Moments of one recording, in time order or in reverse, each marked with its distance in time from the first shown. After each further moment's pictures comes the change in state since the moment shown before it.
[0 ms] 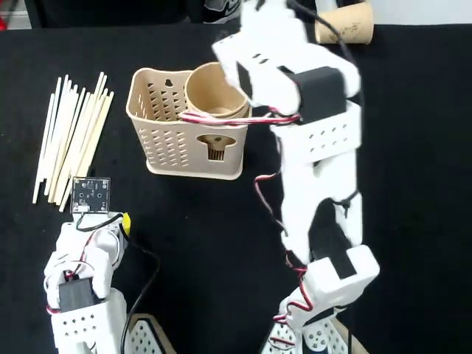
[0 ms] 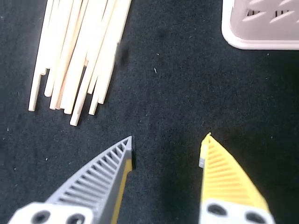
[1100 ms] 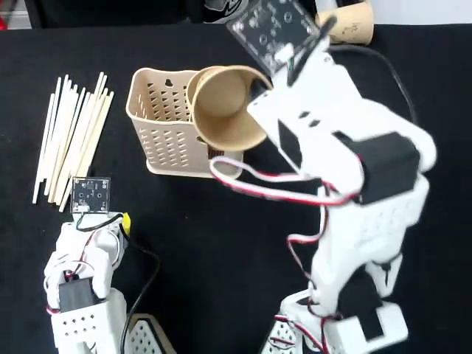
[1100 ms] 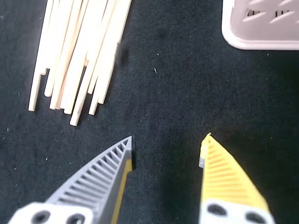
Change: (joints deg) left arm 0.0 0.0 0.0 0.0 0.1; right arm 2.9 -19.4 6.3 15.7 14.2
